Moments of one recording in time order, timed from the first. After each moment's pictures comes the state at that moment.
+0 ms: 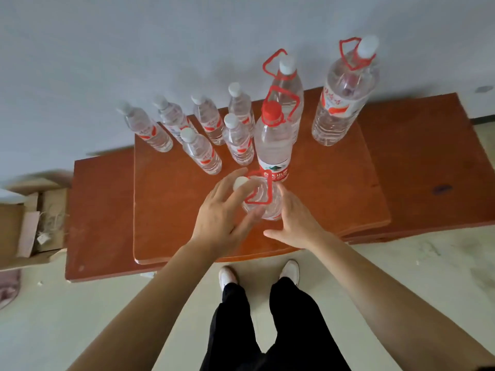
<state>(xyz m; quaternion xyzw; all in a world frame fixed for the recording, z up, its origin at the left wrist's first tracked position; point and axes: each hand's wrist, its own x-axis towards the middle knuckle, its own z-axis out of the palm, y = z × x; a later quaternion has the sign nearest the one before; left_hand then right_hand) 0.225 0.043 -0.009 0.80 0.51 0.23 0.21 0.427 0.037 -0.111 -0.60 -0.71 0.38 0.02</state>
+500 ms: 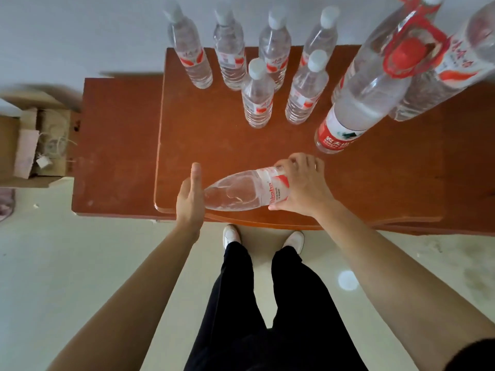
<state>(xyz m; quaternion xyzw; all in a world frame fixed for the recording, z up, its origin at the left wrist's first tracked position) 0.083 0.007 -0.089 0.19 0.80 0.29 0.49 0.322 0.068 -0.142 -0.54 -0.82 0.19 -0.08</state>
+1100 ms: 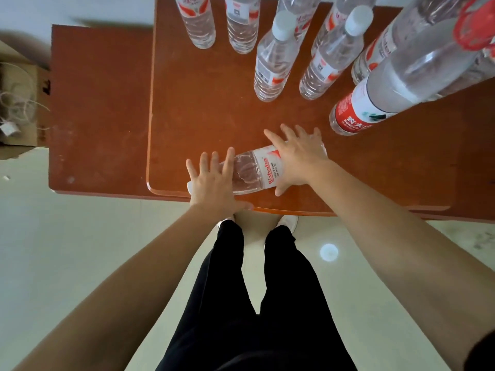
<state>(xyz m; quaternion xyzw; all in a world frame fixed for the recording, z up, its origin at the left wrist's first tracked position) 0.077 0.012 -0.170 0.66 0.68 -0.22 0.23 0.265 0.115 -0.149 -0.46 -0.80 0.20 -0.33</state>
